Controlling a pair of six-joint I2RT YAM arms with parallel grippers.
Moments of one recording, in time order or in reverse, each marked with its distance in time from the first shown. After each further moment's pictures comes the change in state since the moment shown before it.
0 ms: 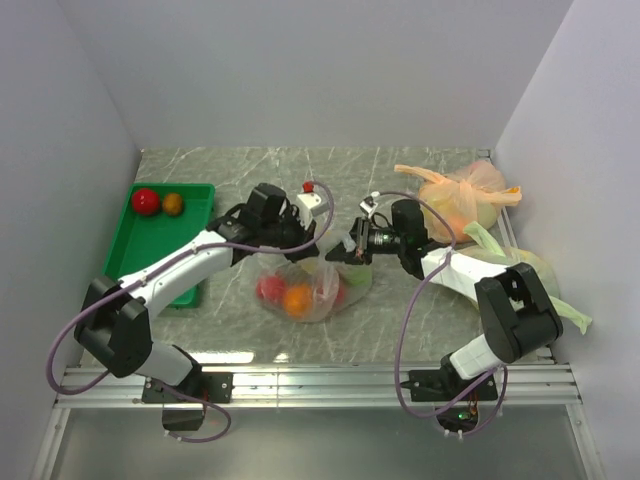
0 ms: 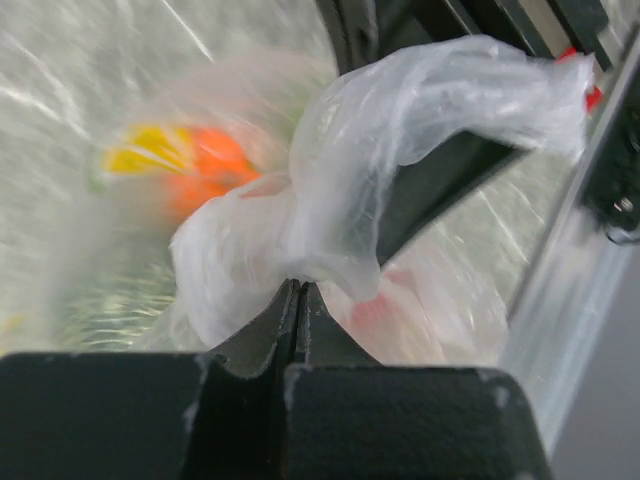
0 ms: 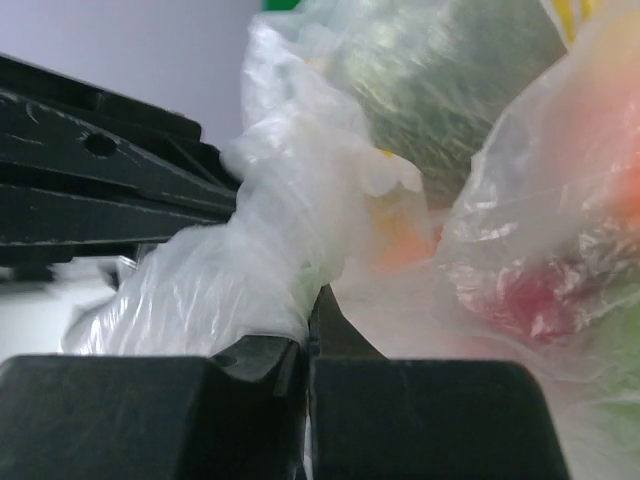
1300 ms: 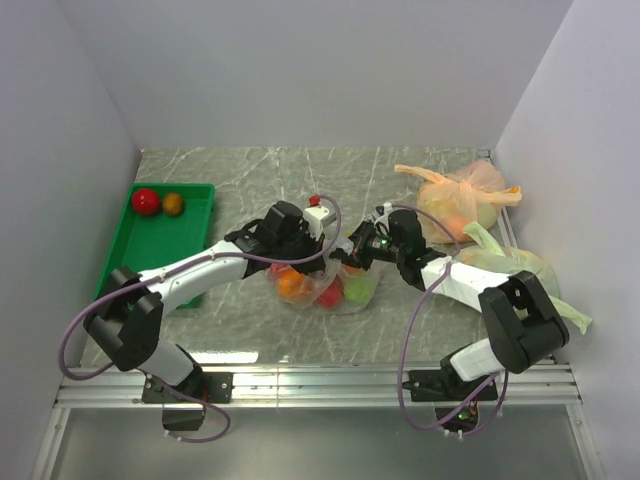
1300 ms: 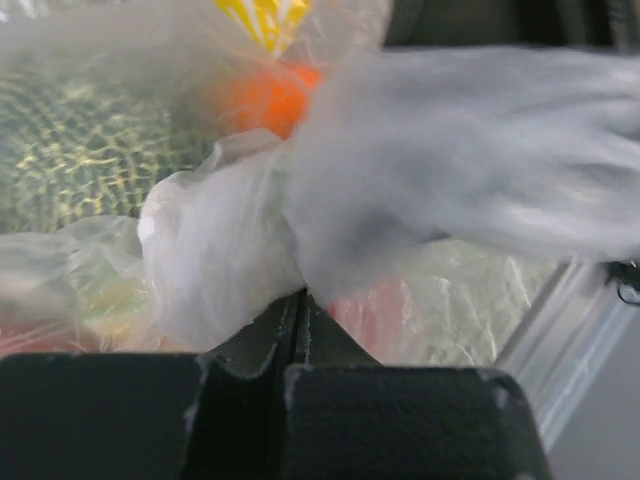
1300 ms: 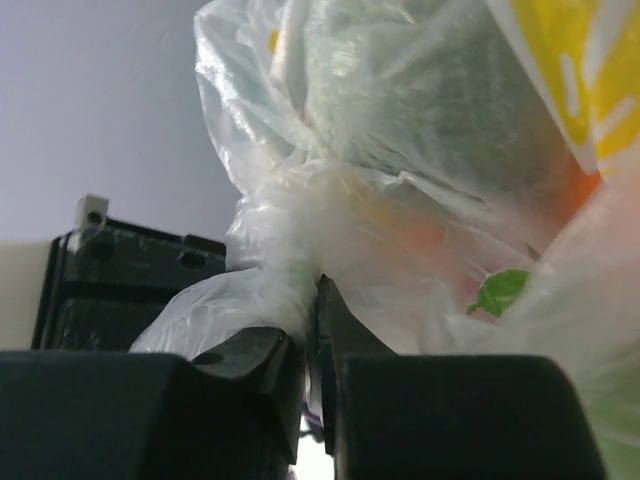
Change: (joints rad) left arm -0.088 0.053 -0.071 0.108 -0.166 -0.200; right arm 0.051 -0.056 -0.081 0.043 0.322 0.298
